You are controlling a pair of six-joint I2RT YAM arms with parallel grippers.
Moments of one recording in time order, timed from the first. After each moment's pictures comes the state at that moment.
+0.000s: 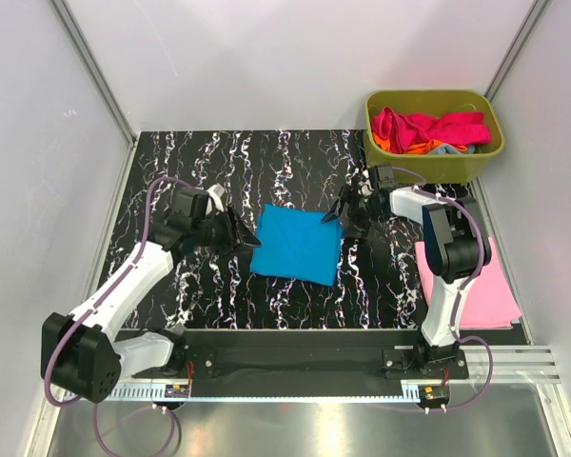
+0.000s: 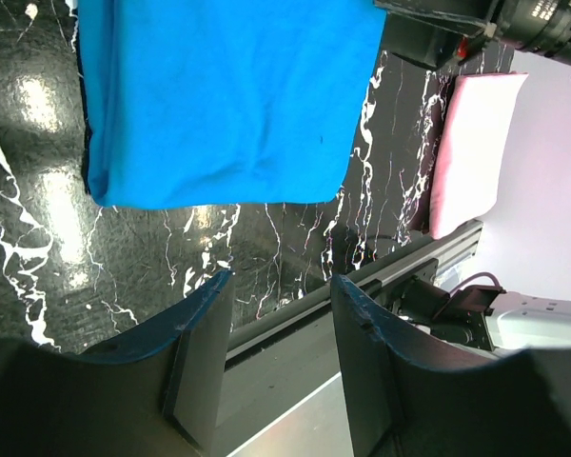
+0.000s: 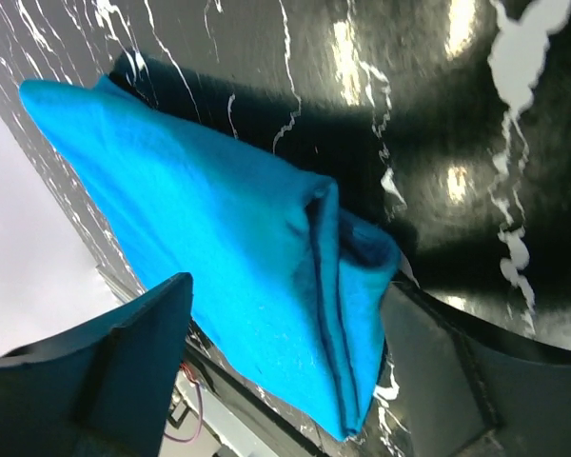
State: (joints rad) left arm -0.36 1.16 0.87 -0.52 0.44 -0.76; right arm 0.22 1.97 1.22 -0.32 -0.57 0.66
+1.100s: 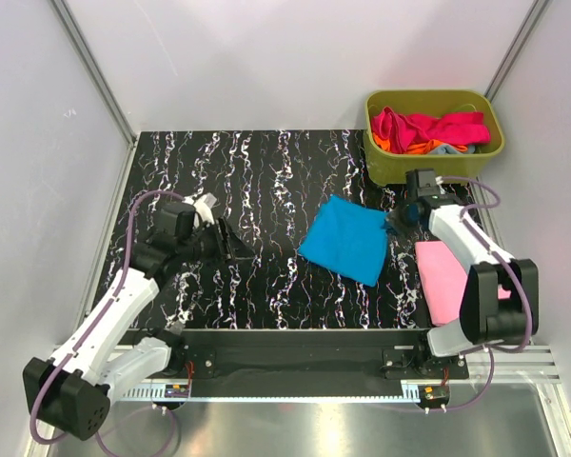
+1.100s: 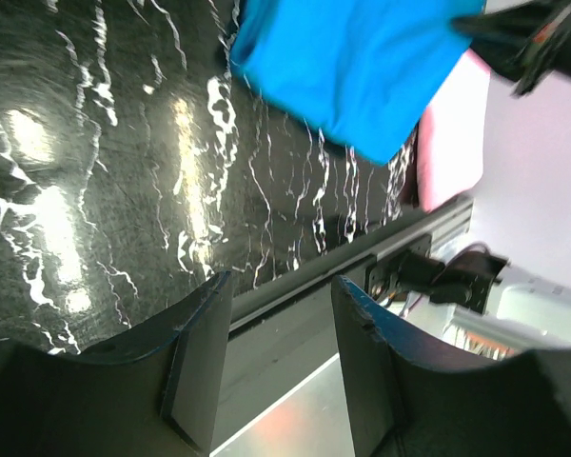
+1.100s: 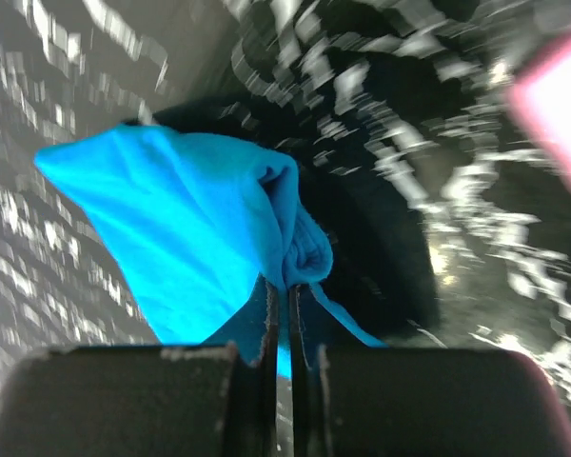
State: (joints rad) left arm -0.36 0.94 0.80 -0.59 0.47 -0.73; right arm 0.11 1.49 1.03 -0.59 -0.01 0.95
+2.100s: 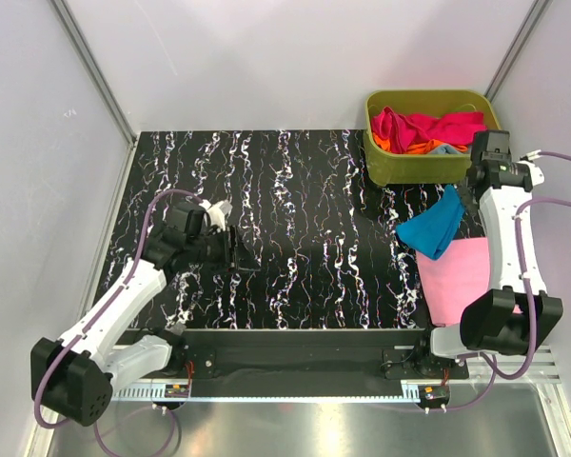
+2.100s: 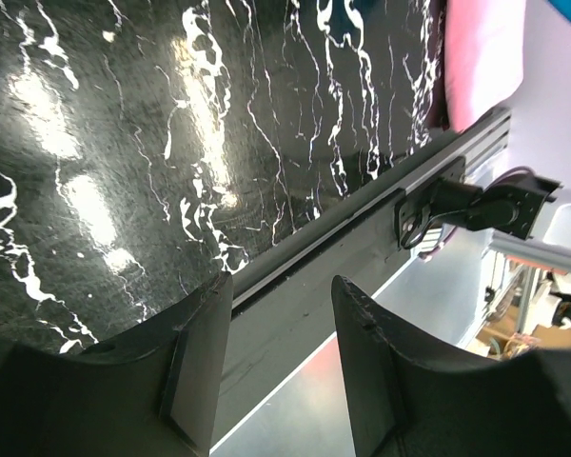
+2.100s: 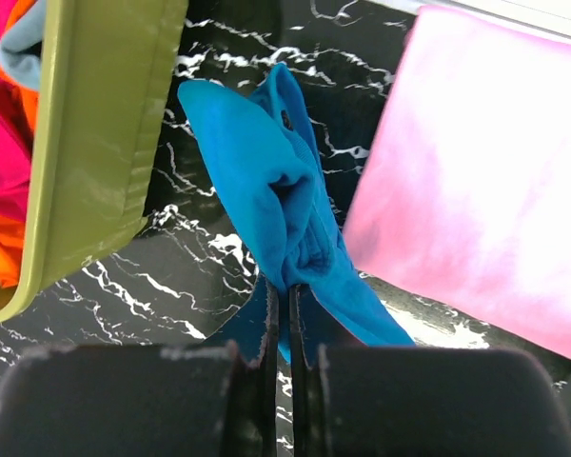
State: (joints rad) left arm -0.40 1.02 0.79 -0.61 0.58 -0.57; right arm -0.16 1.42 1.48 -1.03 0.40 1.03
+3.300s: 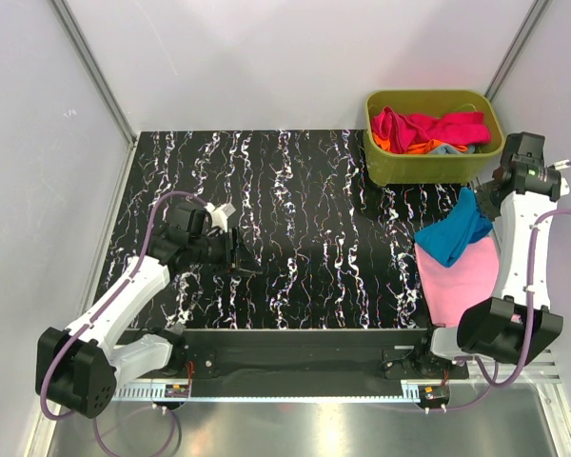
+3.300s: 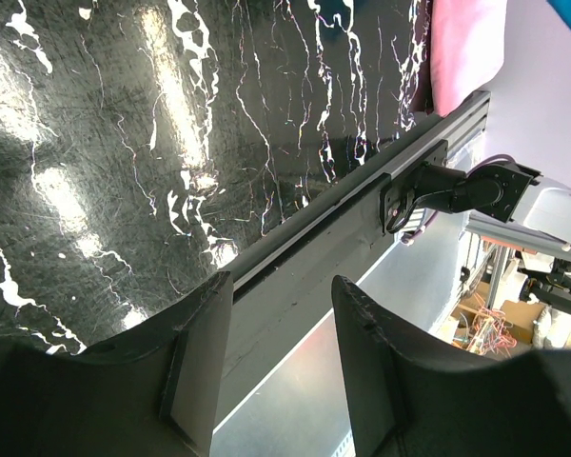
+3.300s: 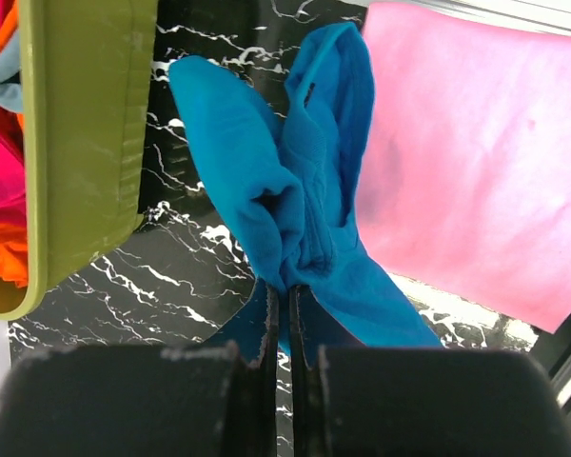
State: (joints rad) left arm -0.35 1.07 0.76 -0.57 0.68 -0.57; right arm -0.31 1.38 1.55 -1.15 0.28 0.98
